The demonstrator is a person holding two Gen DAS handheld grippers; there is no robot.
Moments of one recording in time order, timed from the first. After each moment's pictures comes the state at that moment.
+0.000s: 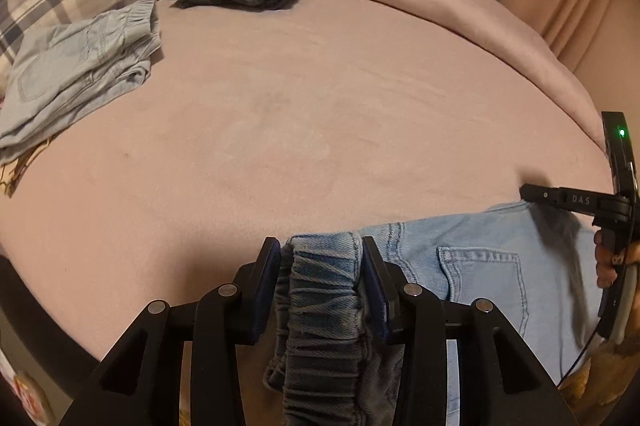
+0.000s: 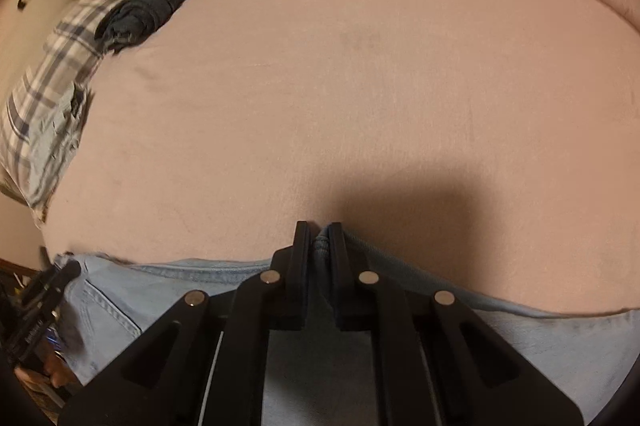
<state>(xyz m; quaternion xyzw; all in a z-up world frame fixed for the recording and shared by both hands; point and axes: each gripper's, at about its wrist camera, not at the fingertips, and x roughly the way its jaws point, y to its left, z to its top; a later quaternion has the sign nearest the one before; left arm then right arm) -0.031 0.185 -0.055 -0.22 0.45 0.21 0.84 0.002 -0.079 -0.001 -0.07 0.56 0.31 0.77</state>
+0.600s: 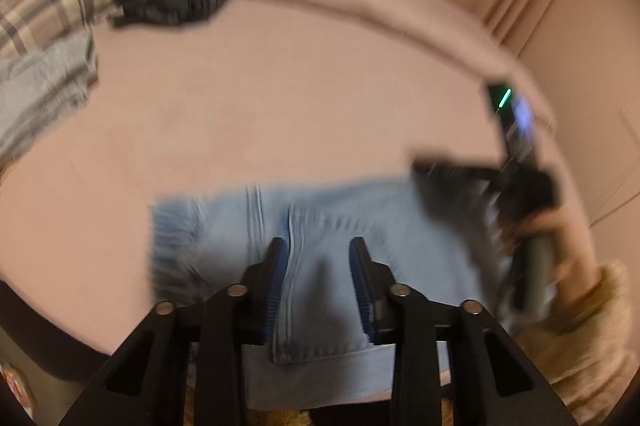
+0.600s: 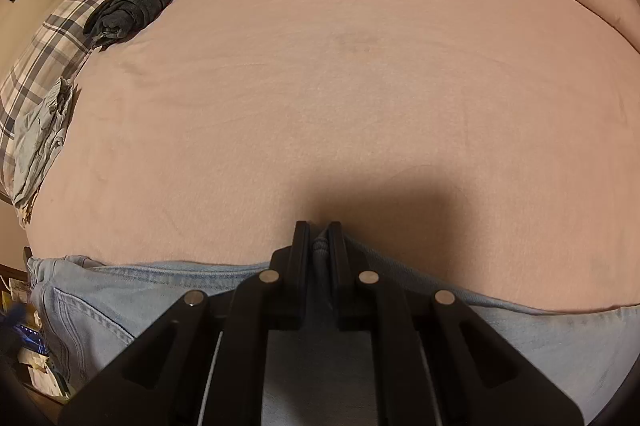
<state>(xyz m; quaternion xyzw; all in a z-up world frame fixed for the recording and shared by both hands) -0.029 0.107 -0.025 -0.22 0.46 0.11 0.85 0.002 -0.075 0.000 -0.08 0.55 0.29 0.78</state>
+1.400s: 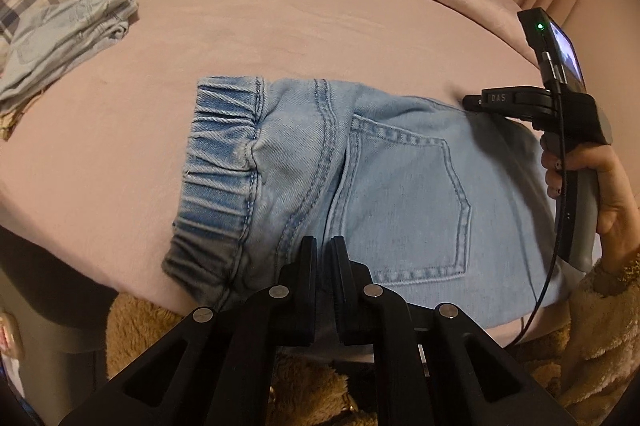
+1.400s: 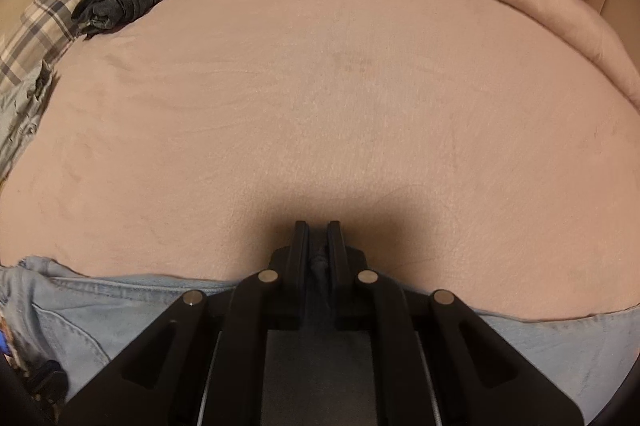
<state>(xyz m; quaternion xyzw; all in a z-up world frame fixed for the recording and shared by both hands) -0.080 0.093 -0.055 -0.21 0.48 0.17 0.83 -0.006 -0.062 0.002 -0.15 0.50 0.26 0.82</state>
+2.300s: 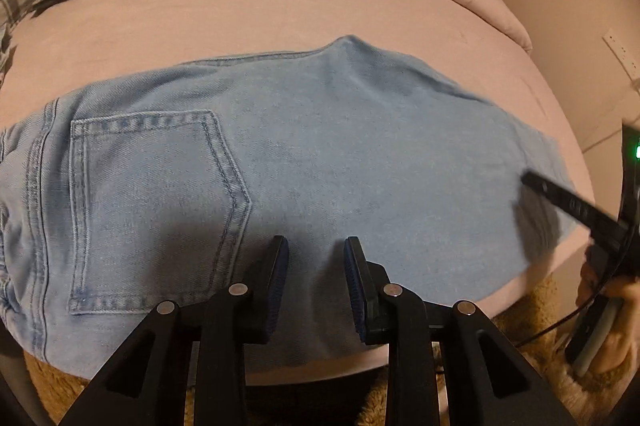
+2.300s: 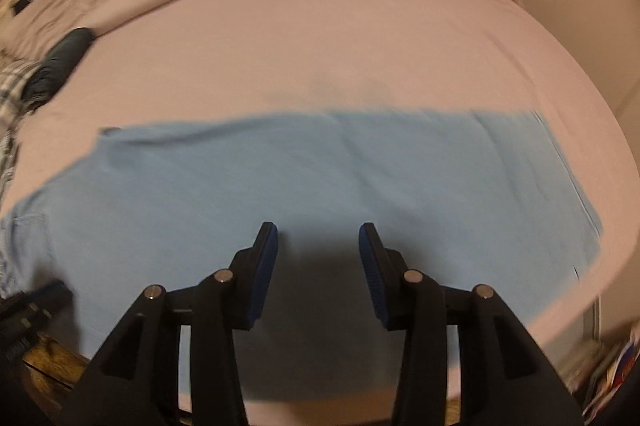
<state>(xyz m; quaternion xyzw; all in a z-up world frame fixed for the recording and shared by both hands) -0.001 -0.013 -0.061 -0.19 0.53 0.03 0.83 -0.070 -0.329 0.024 -0.03 0.50 0.08 0.86</state>
